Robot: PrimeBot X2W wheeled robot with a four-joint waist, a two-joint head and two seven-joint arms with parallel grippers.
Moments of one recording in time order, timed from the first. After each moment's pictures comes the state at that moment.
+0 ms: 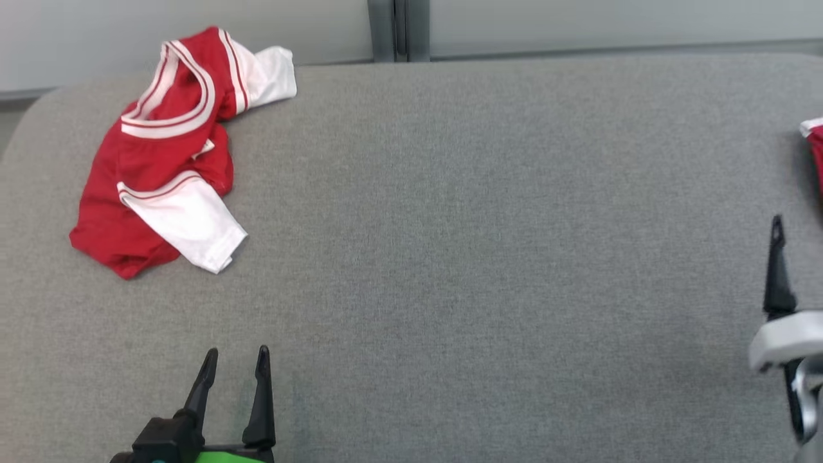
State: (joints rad) left arm 0.09 0.05 -0.09 0.15 -0.23 -0.09 -0.26; right arm -0.21 -0.19 -0.34 0.25 -0.17 0.13 -0.26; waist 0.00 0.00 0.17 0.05
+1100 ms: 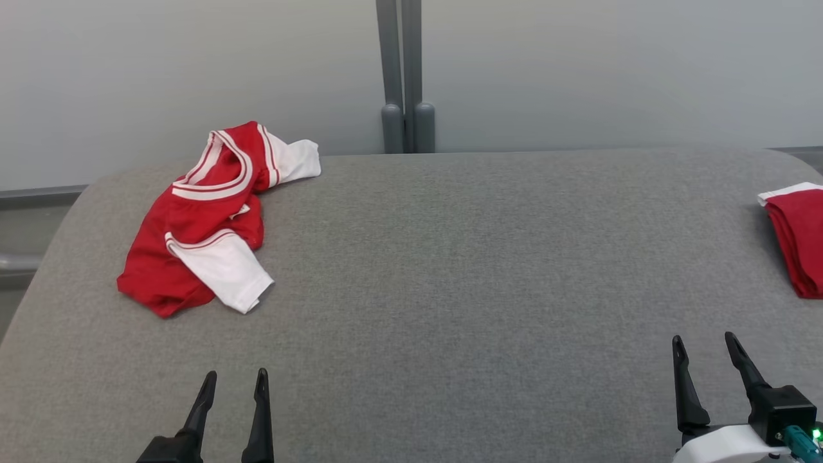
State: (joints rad) left arm 0.15 0.05 -0.08 0.16 -0.20 -0.08 -0.26; right arm 0.12 -0.05 -0.15 0.14 -0.02 0.13 -0.26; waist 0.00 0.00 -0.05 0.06
